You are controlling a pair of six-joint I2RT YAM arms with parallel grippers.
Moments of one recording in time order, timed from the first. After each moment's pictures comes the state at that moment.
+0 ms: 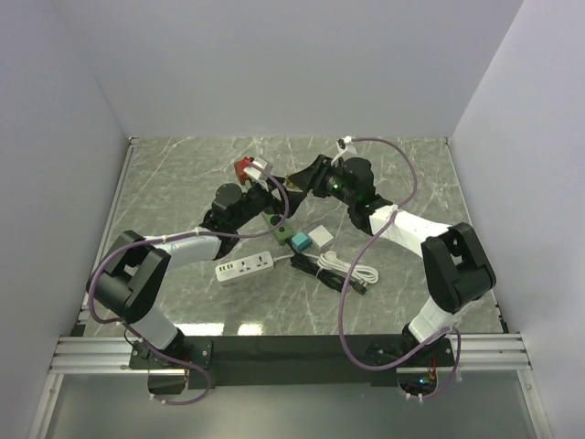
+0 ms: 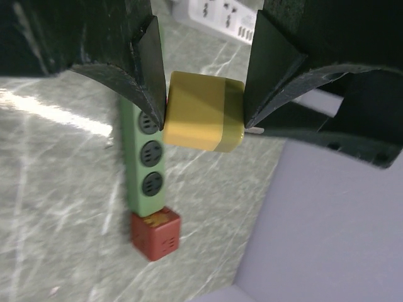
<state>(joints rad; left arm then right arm) -0.57 1.60 0.79 0.88 0.28 -0.27 0.47 1.65 1.00 0.45 -0.26 0.74</state>
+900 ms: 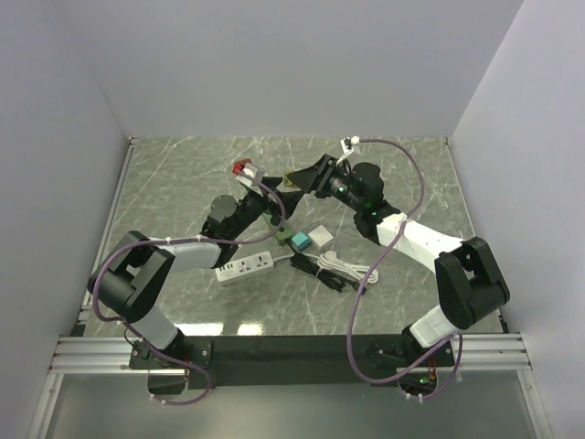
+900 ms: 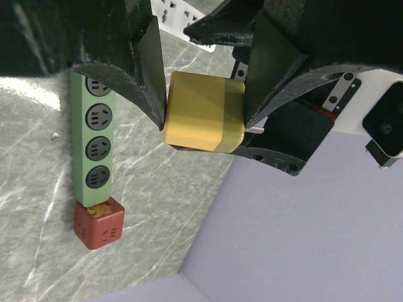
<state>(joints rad) -0.58 1.61 0.69 1.09 0.20 -0.31 0.49 1.53 0.92 0.56 -0.32 0.82</state>
